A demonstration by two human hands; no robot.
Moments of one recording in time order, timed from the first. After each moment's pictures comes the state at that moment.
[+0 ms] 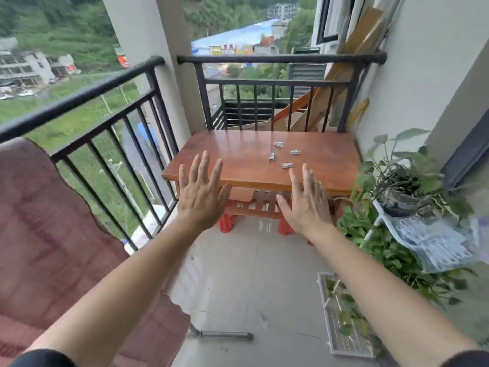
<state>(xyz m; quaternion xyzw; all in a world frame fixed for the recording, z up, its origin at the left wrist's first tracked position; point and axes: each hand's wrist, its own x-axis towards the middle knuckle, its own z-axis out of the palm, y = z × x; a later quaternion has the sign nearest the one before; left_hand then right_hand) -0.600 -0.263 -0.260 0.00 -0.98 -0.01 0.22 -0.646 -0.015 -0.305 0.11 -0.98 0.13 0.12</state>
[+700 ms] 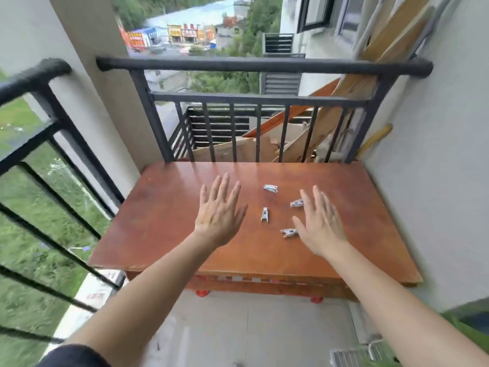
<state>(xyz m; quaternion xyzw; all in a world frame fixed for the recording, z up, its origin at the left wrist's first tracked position) -1.167 -0.300 -0.342 -0.09 -0.99 -0.01 0.09 -1.161 -0.045 -0.367 0.03 -1.00 0.07 0.04</state>
